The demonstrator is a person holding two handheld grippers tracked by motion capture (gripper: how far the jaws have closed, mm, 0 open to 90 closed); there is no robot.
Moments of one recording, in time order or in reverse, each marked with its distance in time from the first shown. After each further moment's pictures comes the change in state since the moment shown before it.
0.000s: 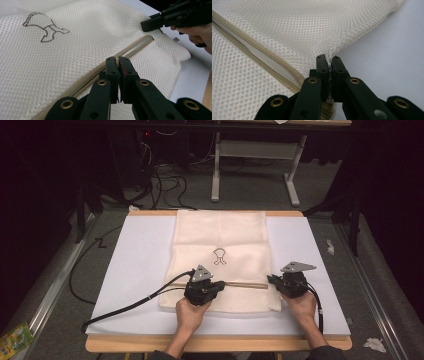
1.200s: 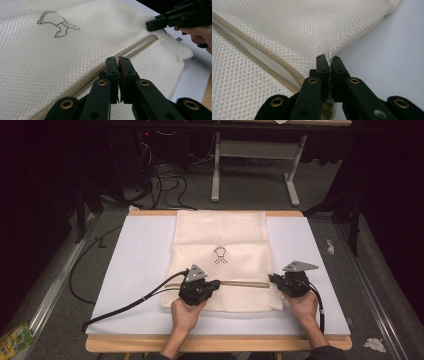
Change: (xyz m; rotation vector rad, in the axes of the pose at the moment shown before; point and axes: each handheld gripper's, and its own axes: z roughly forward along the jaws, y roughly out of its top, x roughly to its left) left arm 0.007 -0.001 -0.015 -0.020 0.018 -0.017; right arm -0.003 0.001 -0.004 -0.016 -0.007 -0.002
